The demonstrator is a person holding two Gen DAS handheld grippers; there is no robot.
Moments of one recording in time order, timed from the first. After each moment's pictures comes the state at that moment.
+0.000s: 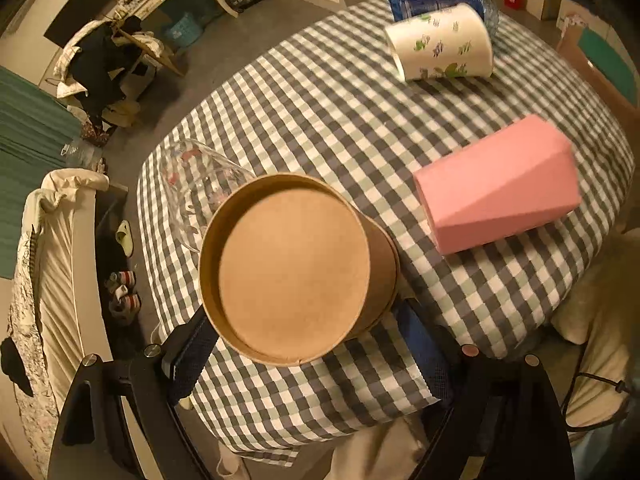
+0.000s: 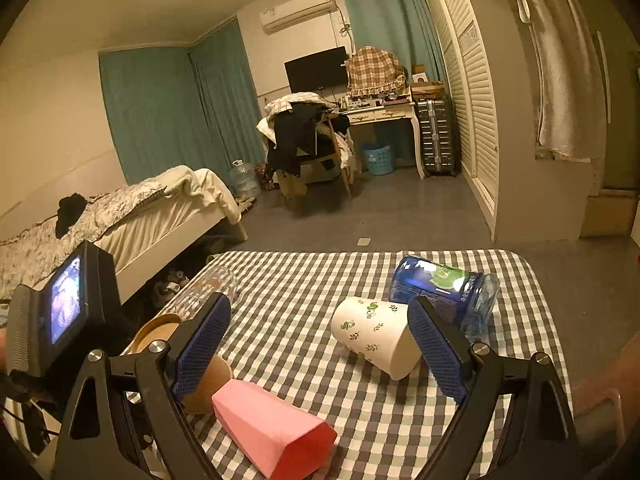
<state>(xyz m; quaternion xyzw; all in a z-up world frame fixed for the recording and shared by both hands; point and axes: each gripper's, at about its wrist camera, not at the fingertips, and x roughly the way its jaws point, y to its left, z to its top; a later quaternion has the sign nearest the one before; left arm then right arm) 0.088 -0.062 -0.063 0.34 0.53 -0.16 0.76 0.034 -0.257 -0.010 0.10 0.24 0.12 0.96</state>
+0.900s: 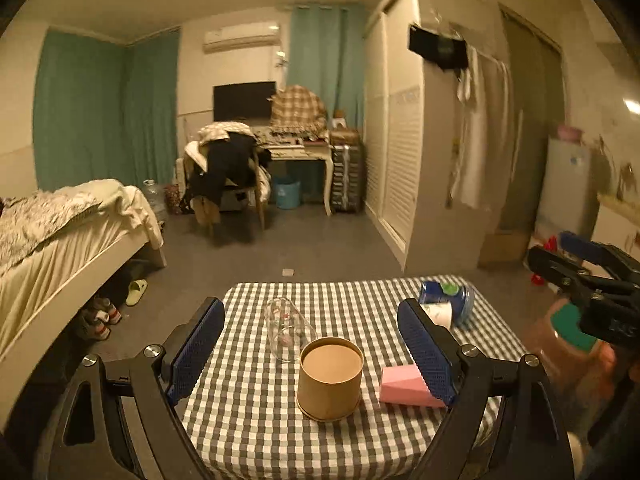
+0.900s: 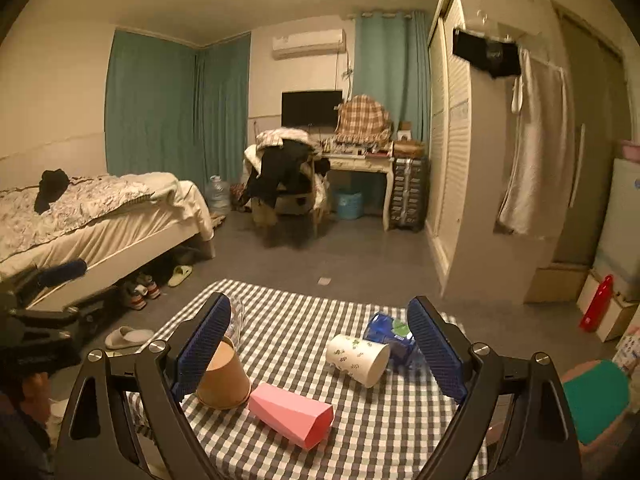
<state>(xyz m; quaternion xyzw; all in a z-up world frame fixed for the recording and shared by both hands) -0.038 0.024 0.094 0.01 0.20 -0.10 0.97 -0.076 -0.203 0.108 -0.01 0.18 0.04 0.98</state>
